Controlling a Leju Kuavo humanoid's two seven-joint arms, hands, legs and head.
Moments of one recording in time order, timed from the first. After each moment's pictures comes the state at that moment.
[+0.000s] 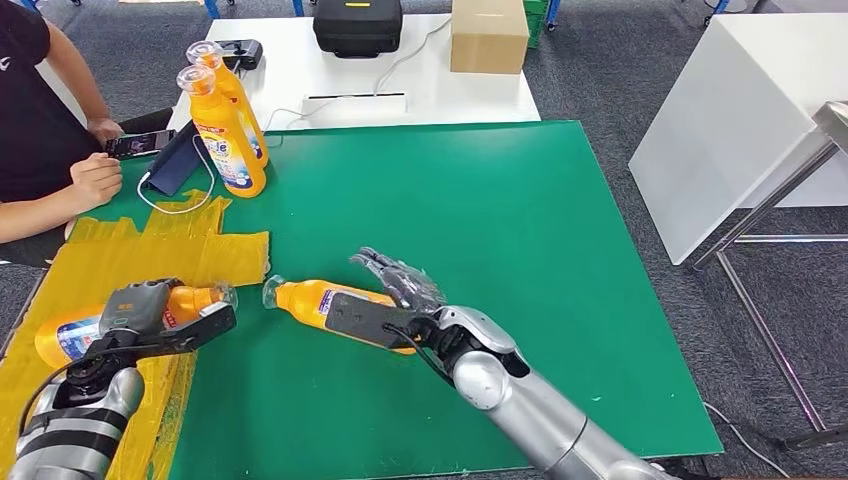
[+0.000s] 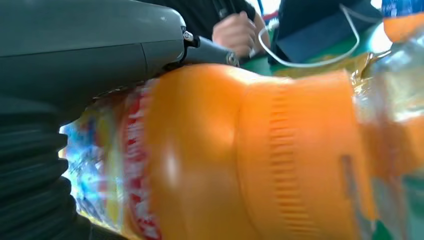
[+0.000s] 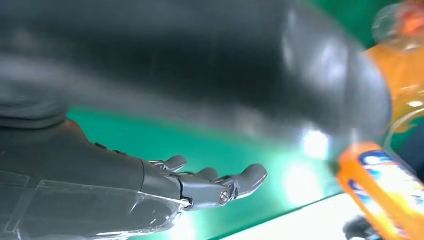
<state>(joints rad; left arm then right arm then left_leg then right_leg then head) -0.33 0.25 -0.02 -1.06 -1.49 0.12 0.09 -0.47 0.03 0.78 -1.34 0.37 0.19 0.28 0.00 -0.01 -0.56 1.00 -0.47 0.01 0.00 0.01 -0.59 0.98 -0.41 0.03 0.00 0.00</state>
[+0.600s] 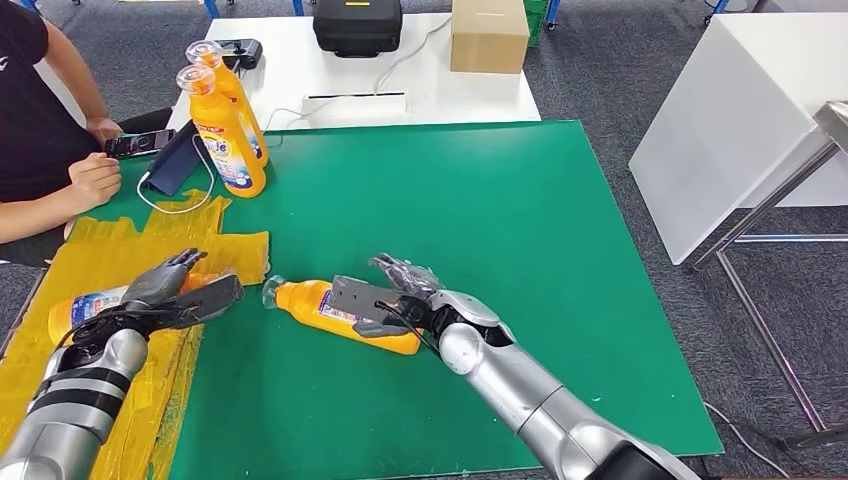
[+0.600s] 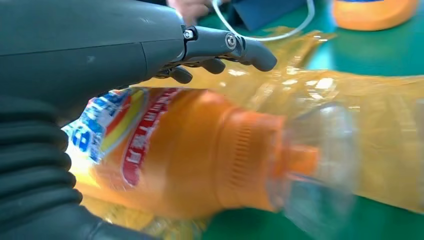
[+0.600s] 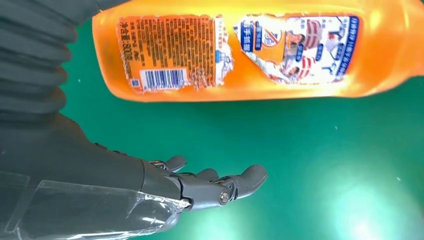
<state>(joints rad) -0.47 0.25 -0.07 -0.95 -1.23 -0.08 0.00 -0.58 0.13 0.74 -0.98 0.43 0.23 0.28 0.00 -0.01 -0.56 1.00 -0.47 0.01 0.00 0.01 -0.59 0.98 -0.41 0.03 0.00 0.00</state>
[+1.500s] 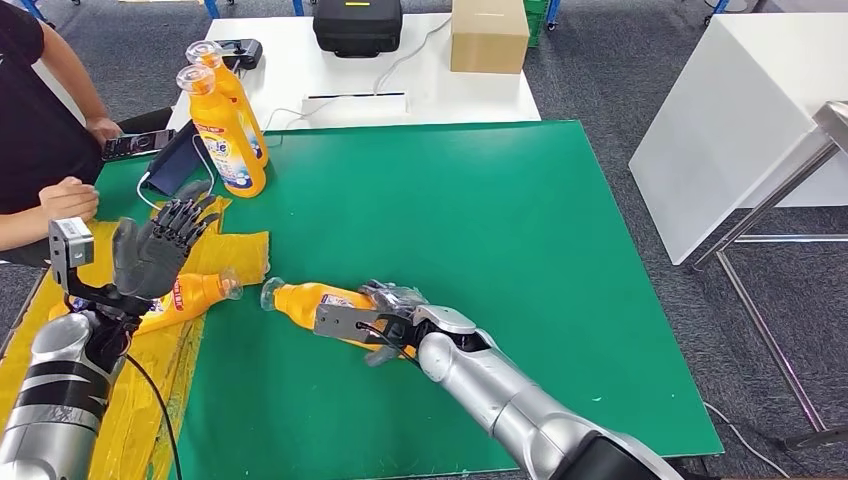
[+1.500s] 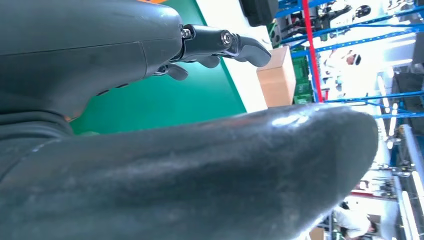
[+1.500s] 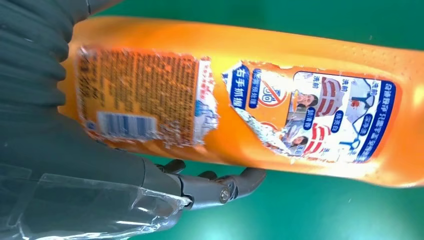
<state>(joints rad) -0.45 0.21 0.10 -1.09 -0.05 -0.64 -0.28 -0.63 0.24 0.75 -0.73 0.51 0.25 0.23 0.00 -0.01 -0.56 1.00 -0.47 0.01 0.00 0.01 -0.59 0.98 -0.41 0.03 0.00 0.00</state>
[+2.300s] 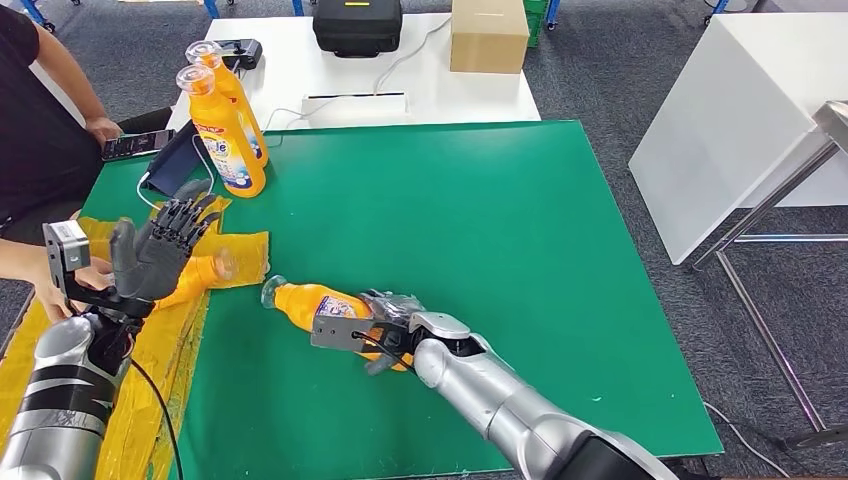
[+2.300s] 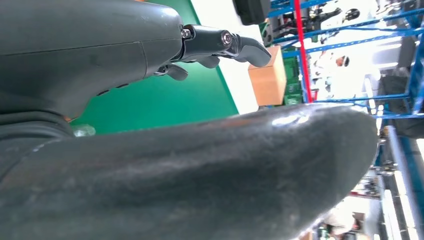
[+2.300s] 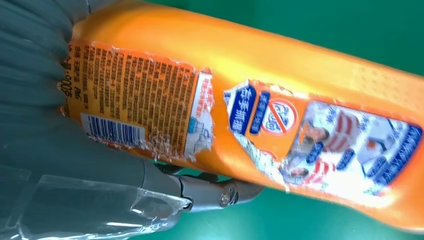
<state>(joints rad) -0.43 0.19 0.11 -1.12 -0.02 -0.64 -0.27 -0.64 0.25 0.78 -0.67 0.55 0.26 0.23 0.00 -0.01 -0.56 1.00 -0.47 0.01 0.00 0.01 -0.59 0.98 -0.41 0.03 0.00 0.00</state>
